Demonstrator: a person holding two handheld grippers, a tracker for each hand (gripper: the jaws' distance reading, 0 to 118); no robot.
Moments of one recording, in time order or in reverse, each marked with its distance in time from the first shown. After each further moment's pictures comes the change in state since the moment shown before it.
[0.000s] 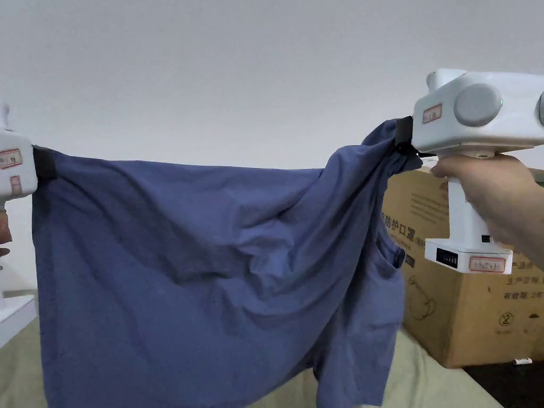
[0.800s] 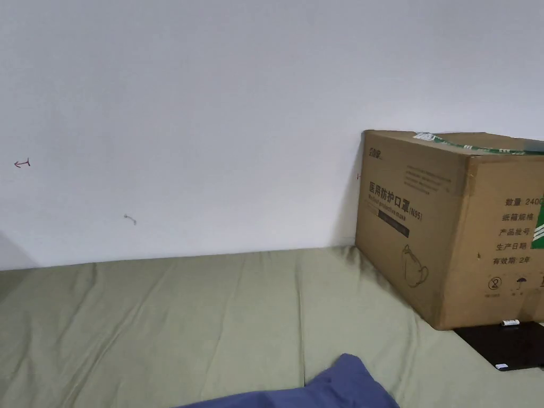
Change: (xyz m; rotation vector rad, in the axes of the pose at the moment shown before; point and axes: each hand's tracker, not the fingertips) left arm 0.056 0.023 0.092 0.527 0.094 -0.074; right arm -0.111 0.048 0.091 0.648 0.258 -0.020
